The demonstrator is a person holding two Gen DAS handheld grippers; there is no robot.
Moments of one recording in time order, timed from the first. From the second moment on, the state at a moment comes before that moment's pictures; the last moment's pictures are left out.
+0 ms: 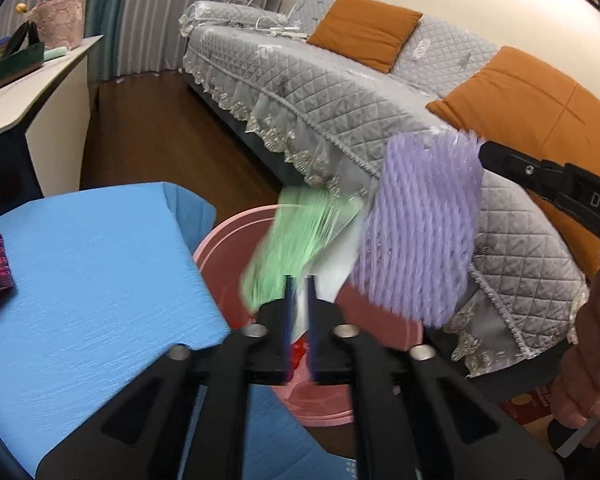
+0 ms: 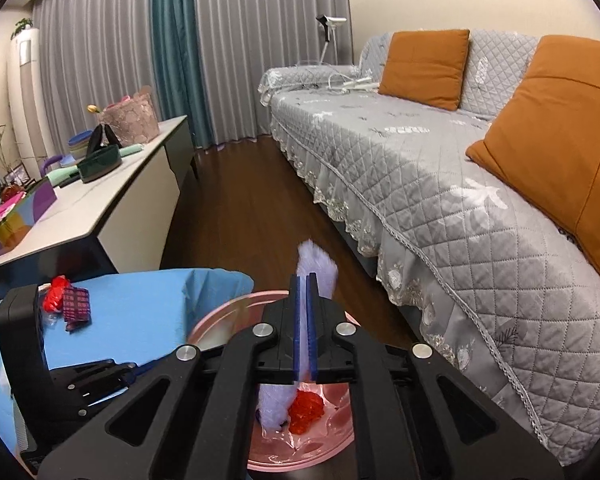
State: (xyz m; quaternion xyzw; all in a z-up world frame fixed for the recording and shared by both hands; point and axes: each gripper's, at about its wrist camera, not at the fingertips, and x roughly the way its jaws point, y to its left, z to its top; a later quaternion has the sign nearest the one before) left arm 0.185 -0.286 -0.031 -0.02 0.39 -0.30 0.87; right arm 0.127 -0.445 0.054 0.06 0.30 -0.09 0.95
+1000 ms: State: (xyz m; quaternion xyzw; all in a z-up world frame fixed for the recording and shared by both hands) left arm 0.128 -0.062 0.037 -0.04 0.32 -0.15 0.94; right arm 0.136 -0.325 0.074 0.07 0.27 0.01 0.96
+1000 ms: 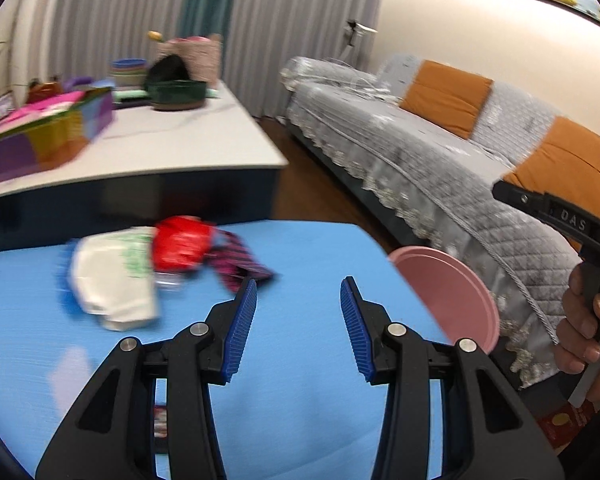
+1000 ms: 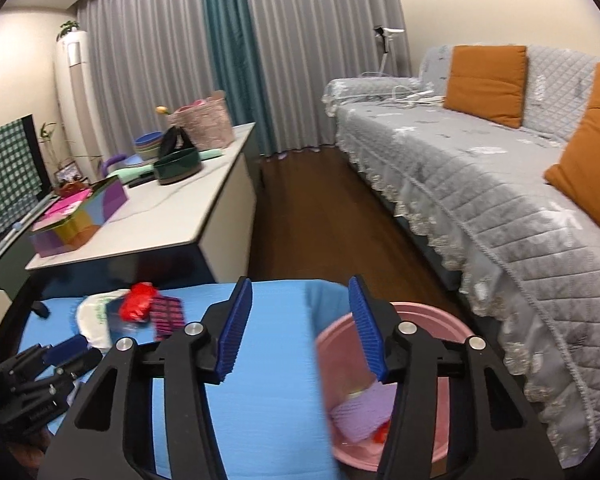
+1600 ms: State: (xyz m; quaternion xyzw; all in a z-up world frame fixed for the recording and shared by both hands) left arm 0.134 0.136 0.031 -0.05 0.28 0.02 0.96; right arm 0.198 -0.207 0.029 0.08 0.31 0.11 0.94
